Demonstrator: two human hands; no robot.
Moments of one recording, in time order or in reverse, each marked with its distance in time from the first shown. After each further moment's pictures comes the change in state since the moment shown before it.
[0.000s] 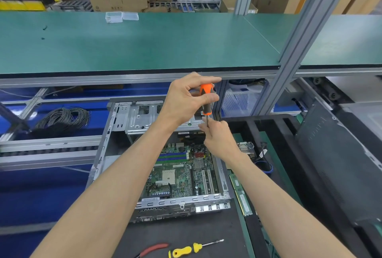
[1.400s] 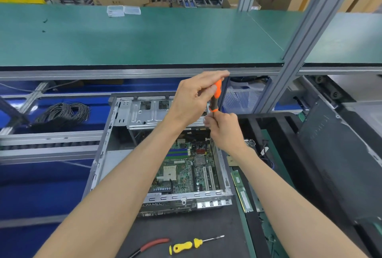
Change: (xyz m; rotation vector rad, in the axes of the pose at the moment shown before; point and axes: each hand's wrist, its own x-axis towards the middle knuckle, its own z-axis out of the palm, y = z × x) left_hand -0.008 0.006 0.006 0.142 -0.006 0.140; right_hand 0.004 0.010 -0.005 0.125 0.173 -0.139
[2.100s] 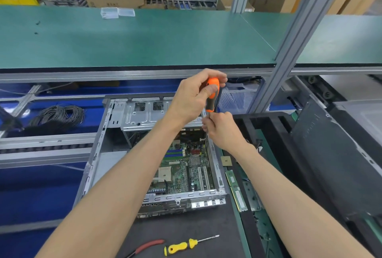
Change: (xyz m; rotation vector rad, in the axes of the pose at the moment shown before) left_hand 0.009 -0.001 0.015 -0.156 -0.070 -0.096; right_hand 0.001 -0.007 -0.023 -0.117 -0.206 0.049
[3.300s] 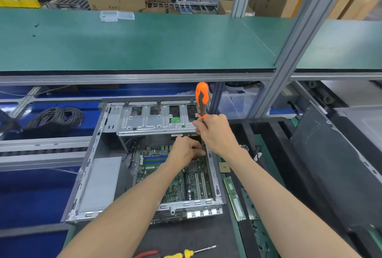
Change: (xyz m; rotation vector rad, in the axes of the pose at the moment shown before) left_hand -0.078 -0.134 0.053 0.262 -0.200 -0.620; right_hand 0.015 -0.002 0.010 0.093 0.038 0.065
